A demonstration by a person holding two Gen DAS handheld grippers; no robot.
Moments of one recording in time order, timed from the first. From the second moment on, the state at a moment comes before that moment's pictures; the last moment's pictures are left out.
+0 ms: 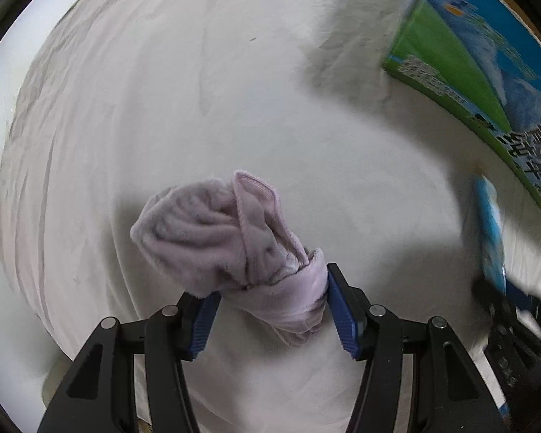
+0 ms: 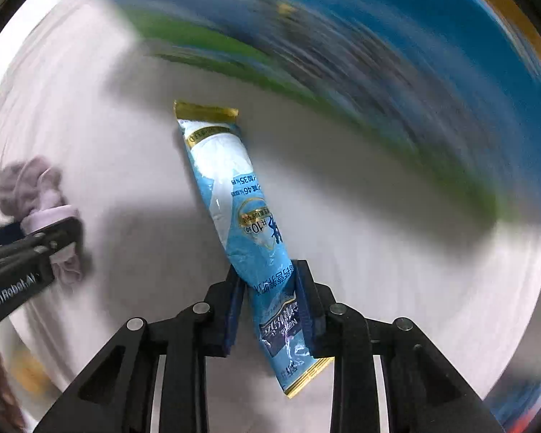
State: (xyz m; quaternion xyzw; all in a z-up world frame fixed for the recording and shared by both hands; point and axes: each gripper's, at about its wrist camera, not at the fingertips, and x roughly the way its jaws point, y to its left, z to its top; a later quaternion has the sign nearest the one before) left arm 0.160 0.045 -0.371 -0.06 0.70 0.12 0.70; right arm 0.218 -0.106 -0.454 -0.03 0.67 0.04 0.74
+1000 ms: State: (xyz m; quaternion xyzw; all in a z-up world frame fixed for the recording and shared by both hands) left arm 0.200 -0.018 -0.385 -0.02 0.75 -0.04 0.66; right arm 0.230 -0.125 -0.455 0.06 0.69 -0.02 0.72
